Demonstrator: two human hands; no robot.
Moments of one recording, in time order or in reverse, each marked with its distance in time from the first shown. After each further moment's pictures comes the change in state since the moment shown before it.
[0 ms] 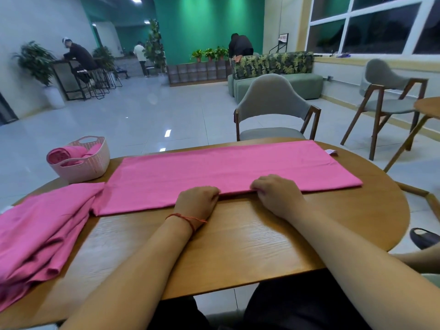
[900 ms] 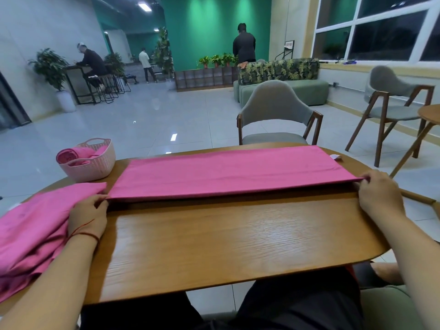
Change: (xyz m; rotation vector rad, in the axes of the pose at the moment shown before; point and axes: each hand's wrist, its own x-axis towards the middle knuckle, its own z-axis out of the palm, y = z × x) left_hand -0.107 -0.200 -0.035 -0.281 0.324 -0.765; right_hand -0.078 0.208 -0.038 0.082 0.313 0.793
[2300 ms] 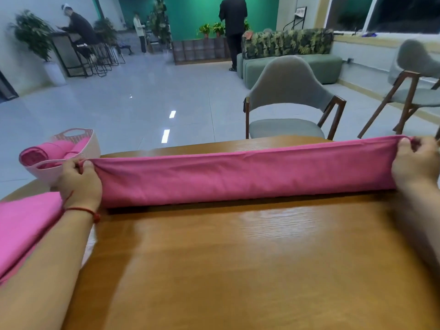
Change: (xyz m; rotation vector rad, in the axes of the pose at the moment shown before) left_hand 0.106 0.066 0.037 -0.349 0.207 -0.273; right_hand 0.123 -0.050 0.043 0.511 0.235 0.259
